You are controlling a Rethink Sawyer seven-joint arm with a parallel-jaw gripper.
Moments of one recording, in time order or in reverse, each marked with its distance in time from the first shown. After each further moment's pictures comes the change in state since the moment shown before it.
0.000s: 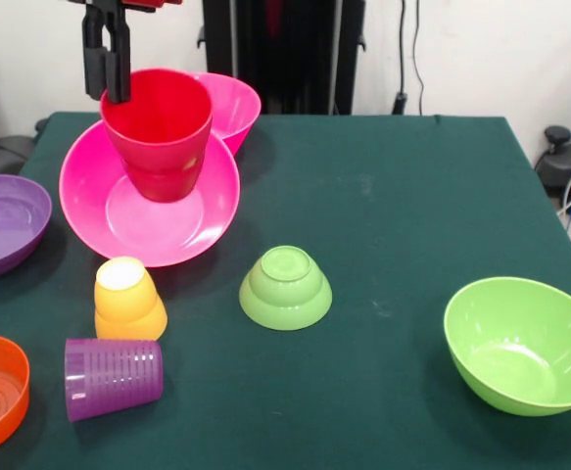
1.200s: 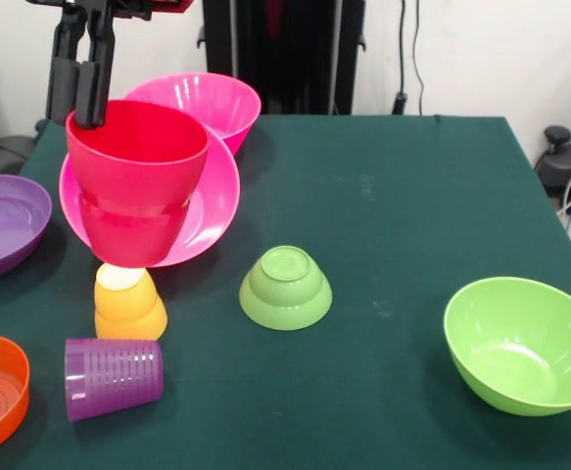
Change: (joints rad) arm 0.001 -0.003 0.054 0.000 -0.097 -0.353 0.000
